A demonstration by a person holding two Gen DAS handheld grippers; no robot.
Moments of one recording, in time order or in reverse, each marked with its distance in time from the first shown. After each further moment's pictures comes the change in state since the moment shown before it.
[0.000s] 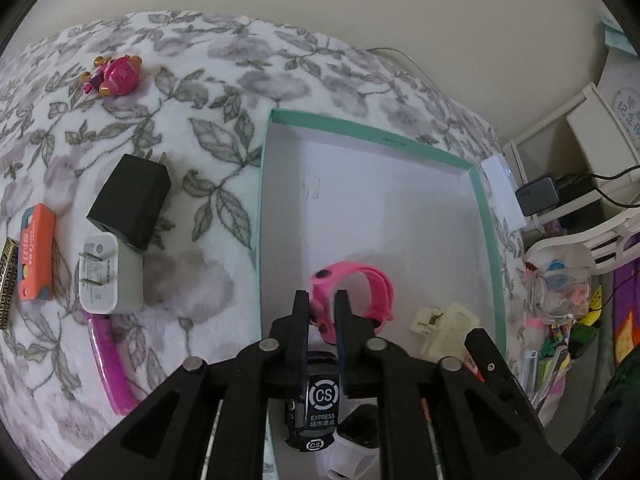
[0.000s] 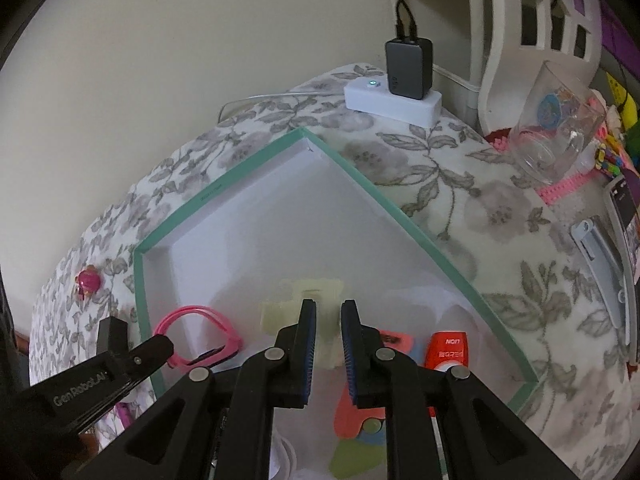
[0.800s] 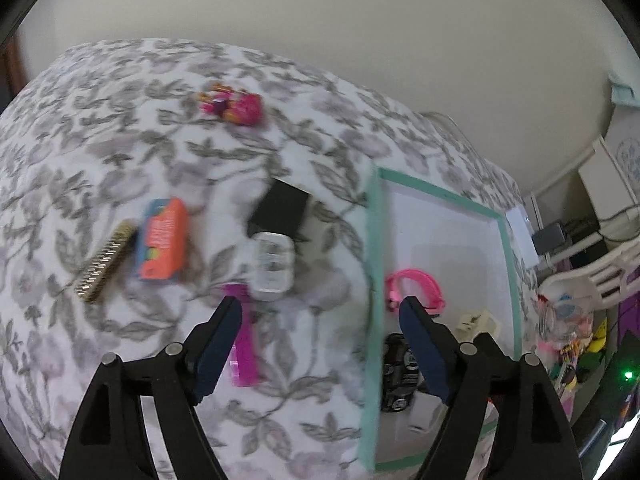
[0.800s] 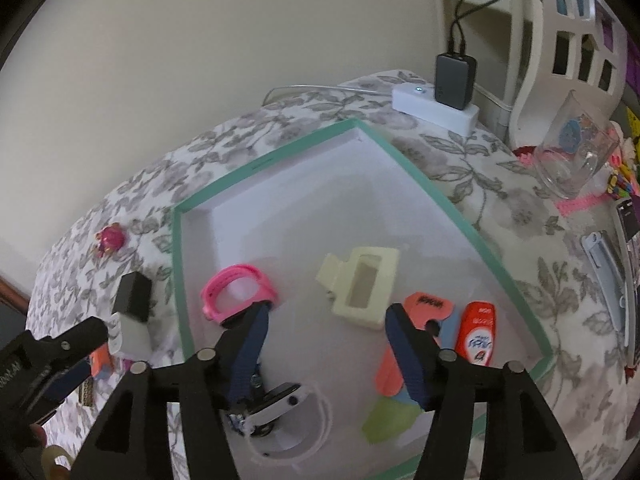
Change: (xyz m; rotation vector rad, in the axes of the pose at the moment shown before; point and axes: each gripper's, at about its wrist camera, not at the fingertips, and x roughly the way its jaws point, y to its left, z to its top) left arm -0.088 0.076 -0.019 -0.104 -0.172 0.109; right arm -0.018 0.033 -0.026 -0.122 -0.008 0.041
